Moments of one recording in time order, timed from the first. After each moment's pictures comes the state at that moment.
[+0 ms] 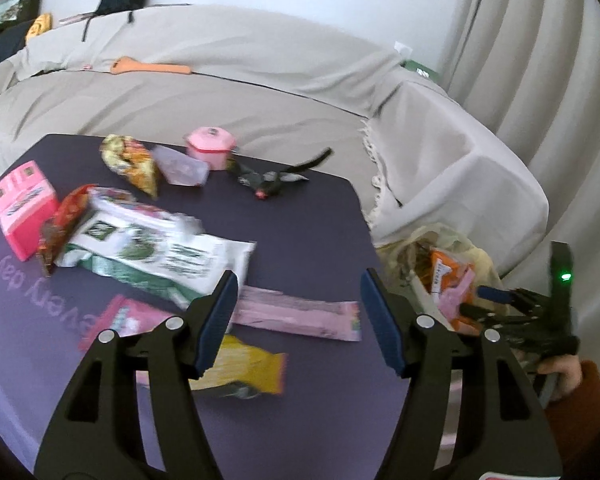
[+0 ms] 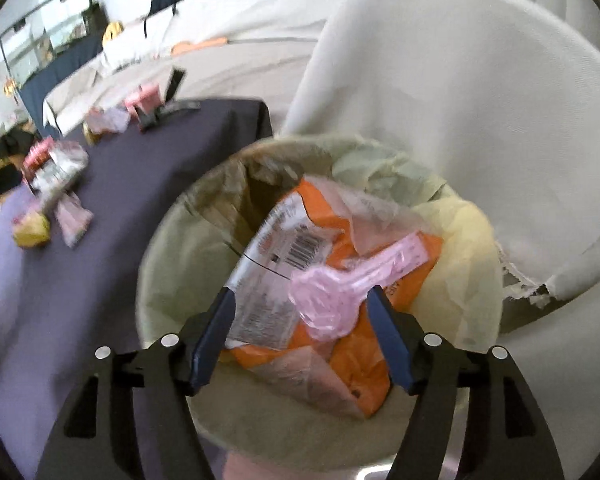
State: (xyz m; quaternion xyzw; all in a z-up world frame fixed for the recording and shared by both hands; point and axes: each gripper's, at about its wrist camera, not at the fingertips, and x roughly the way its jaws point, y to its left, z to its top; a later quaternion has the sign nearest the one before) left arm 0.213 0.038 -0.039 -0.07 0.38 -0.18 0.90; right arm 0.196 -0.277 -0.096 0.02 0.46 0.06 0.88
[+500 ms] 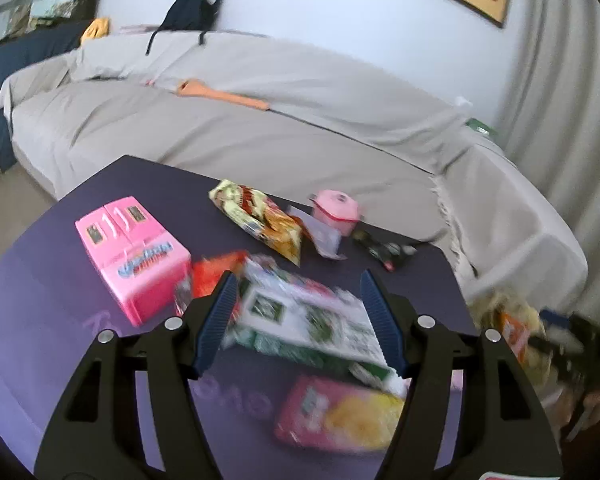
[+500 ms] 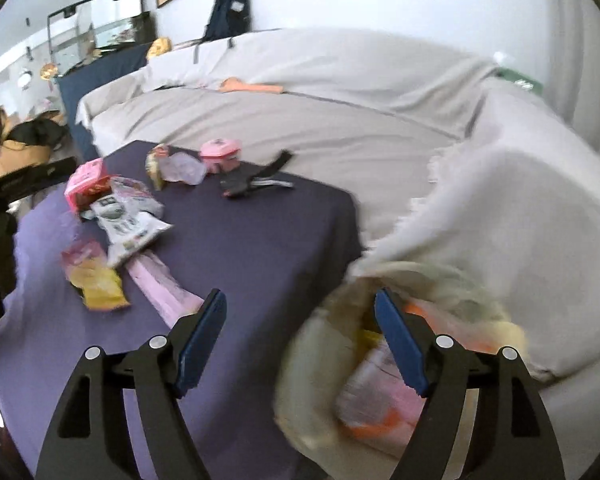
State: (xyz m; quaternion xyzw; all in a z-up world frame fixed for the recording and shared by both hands) left arm 0.275 0.161 -0.027 -0.10 0.34 -0.10 0.93; right arm 0.212 -0.178 -0.034 -0.02 0.39 0.12 0.91
